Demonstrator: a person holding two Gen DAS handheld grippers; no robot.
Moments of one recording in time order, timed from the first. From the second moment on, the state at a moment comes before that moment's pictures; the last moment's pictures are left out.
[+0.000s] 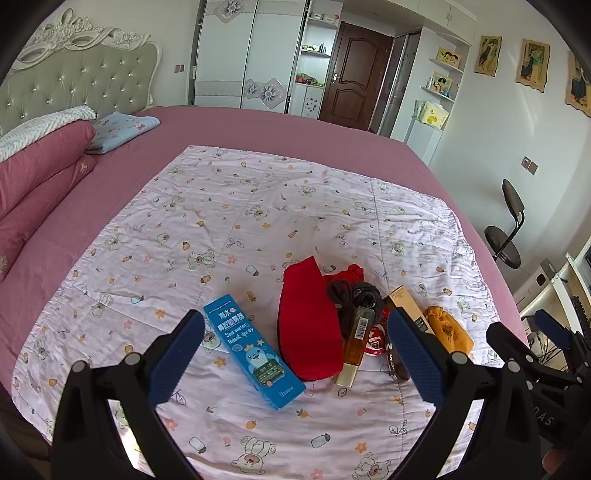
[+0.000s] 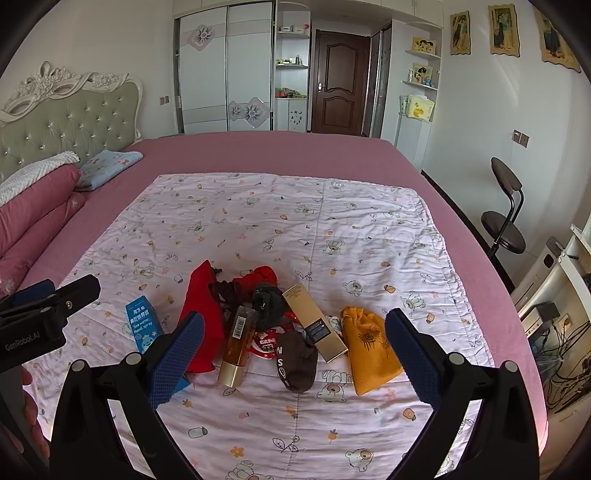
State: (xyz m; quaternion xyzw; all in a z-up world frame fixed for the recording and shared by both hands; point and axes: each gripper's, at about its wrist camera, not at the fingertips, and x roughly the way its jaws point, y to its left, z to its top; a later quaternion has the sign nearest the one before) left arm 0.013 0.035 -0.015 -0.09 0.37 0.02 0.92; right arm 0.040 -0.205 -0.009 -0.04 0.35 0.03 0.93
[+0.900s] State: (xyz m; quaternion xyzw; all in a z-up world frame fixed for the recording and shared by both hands) left arm 0.007 0.032 -0.018 -0.10 0.38 0.02 0.92; right arm 0.033 -0.211 -0.012 -0.03 0.36 0.04 0.93
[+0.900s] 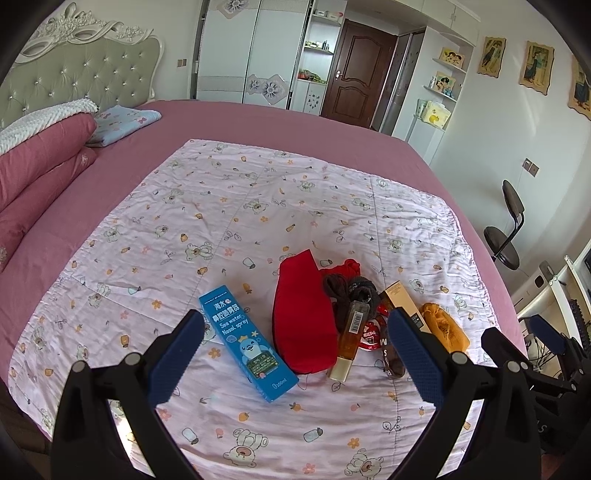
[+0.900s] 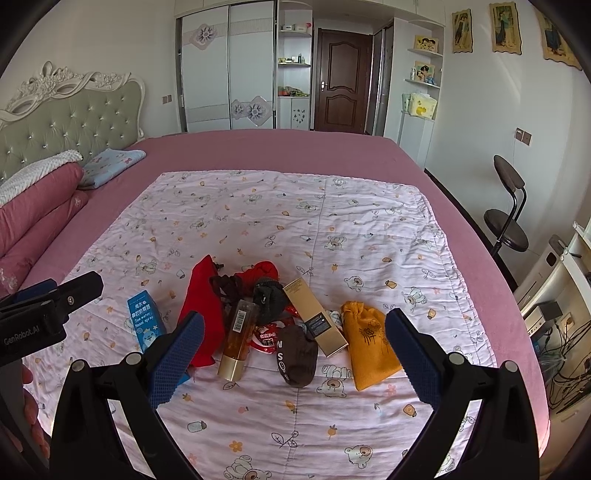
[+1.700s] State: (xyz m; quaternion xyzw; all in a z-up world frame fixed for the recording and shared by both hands) left arm 0.040 0.045 -0.061 -0.16 0.45 0.03 0.88; right arm 0.062 -0.192 -0.041 -0.05 0.39 0.07 0.92
